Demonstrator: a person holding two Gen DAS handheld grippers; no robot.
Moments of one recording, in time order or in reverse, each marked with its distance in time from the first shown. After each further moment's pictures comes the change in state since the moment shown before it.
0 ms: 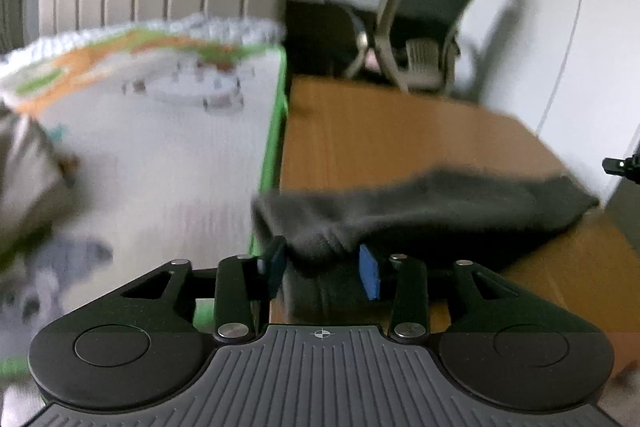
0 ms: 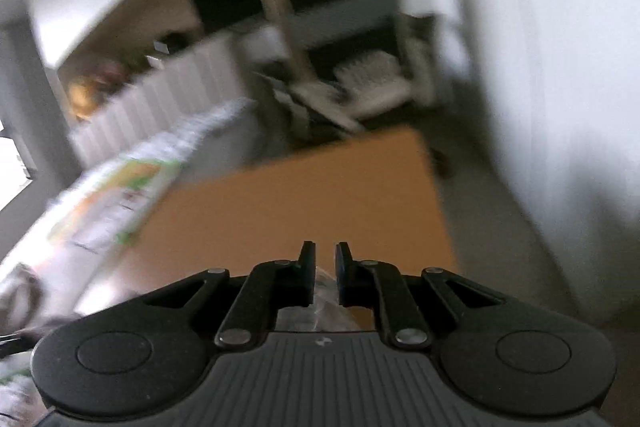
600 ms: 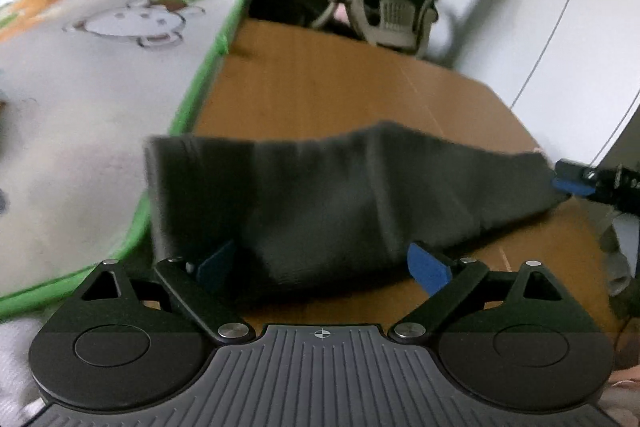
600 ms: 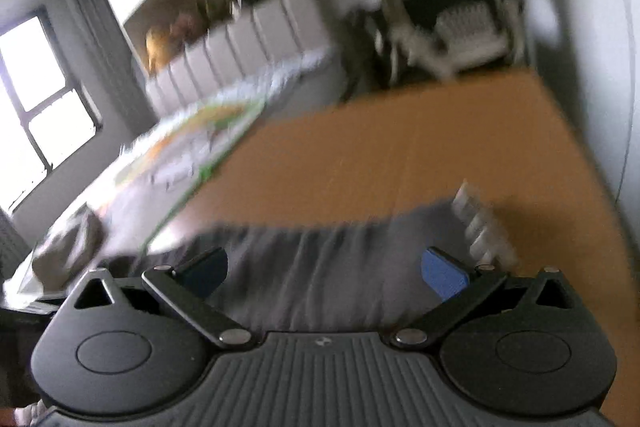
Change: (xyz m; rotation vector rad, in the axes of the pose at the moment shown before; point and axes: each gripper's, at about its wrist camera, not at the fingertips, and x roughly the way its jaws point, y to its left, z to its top) left arm 0.061 -0.040 0.007 -0.050 0.102 -0.116; right arm 0.044 0.081 -0.041 -0.121 0.146 0.296
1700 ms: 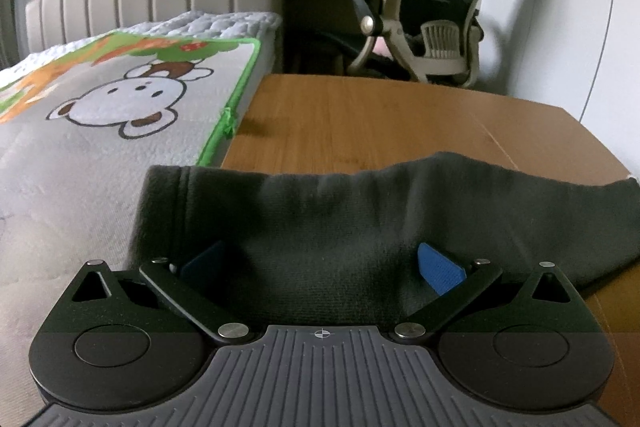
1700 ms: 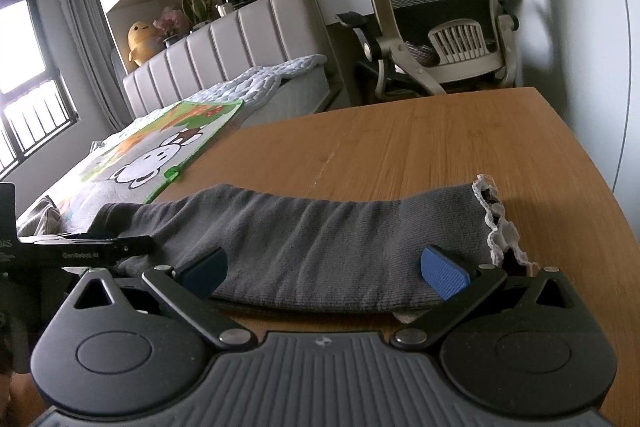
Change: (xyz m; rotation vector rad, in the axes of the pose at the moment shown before) left arm 0.096 -0.009 0.066 0.085 -0.119 0.199; right arm 0.031 0.017 0.010 -0.057 -0.075 -0.089
